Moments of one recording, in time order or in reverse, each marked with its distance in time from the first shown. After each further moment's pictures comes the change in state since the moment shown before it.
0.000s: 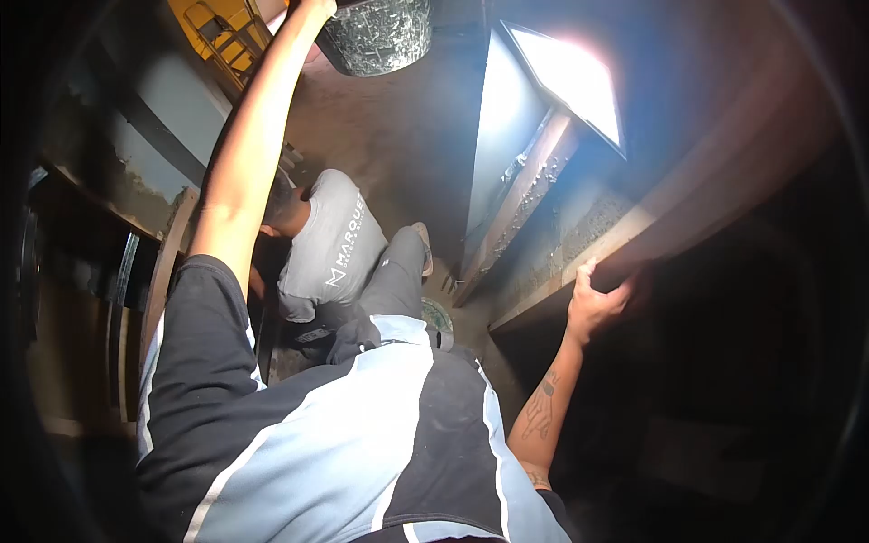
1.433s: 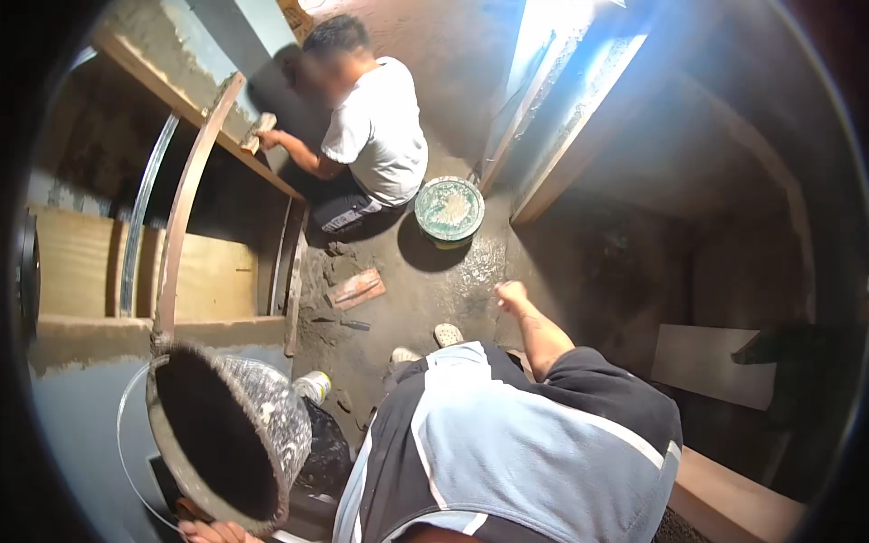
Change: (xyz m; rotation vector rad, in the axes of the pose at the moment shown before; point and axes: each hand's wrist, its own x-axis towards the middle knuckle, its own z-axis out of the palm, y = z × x) left_hand -0.819 0.601 -0.286 0.441 0.642 0.078; right_hand -0.427 0.070 -0.223 -0.041 -1.688 0.901
